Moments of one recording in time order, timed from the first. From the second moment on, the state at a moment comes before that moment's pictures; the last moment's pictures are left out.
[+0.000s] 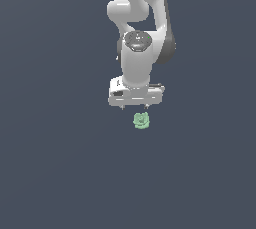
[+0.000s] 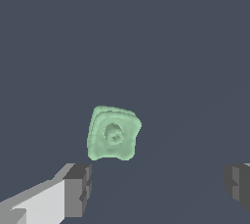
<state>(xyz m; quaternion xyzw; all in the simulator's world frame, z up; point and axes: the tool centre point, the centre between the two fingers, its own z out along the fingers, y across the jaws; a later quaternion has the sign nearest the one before) -0.013 0.028 0.168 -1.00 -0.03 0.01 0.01</state>
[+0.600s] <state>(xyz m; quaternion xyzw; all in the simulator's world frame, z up) -0.016 0.034 0.152 -1.00 -0.01 0.01 0.01</state>
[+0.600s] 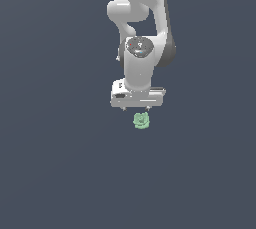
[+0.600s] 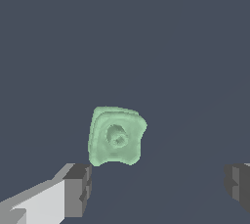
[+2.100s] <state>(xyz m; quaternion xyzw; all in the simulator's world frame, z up) -0.023 0.070 0.067 -1.00 0.07 0.00 0.00</state>
